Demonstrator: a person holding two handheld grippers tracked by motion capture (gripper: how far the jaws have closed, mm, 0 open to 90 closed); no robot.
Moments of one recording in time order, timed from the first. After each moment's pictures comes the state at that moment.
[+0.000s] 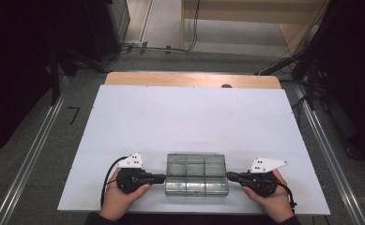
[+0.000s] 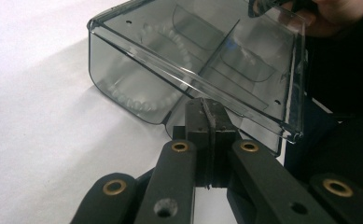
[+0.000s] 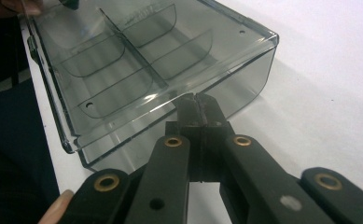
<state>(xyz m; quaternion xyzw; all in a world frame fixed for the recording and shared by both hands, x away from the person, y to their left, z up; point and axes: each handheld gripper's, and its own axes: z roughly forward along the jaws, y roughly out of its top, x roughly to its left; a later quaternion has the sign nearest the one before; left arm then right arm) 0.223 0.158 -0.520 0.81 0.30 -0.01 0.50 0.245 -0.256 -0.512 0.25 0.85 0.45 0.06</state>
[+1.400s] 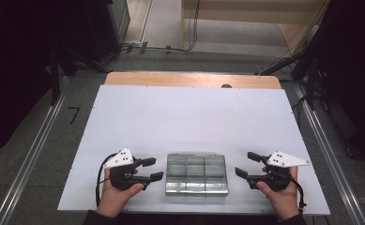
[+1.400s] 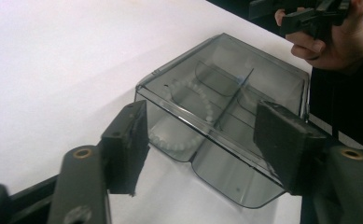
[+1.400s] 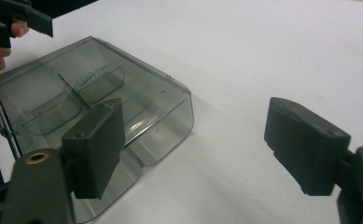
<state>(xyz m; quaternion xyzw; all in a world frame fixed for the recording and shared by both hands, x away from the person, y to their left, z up) 0.220 0.174 -0.504 0.77 0.31 0.07 0.56 0.249 -0.284 -0.492 0.32 0.79 0.51 0.13</state>
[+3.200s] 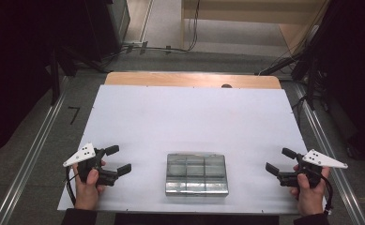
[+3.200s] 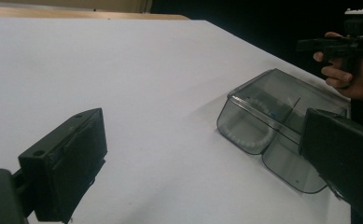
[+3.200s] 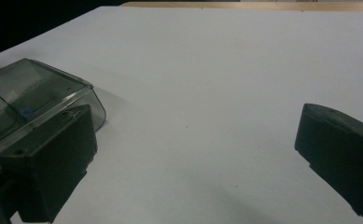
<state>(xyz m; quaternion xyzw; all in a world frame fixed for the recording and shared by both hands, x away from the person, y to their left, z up) 0.221 0.260 -0.509 0.71 0.36 0.13 0.60 0.262 -0.369 -0.503 0.39 0.74 0.53 0.17</state>
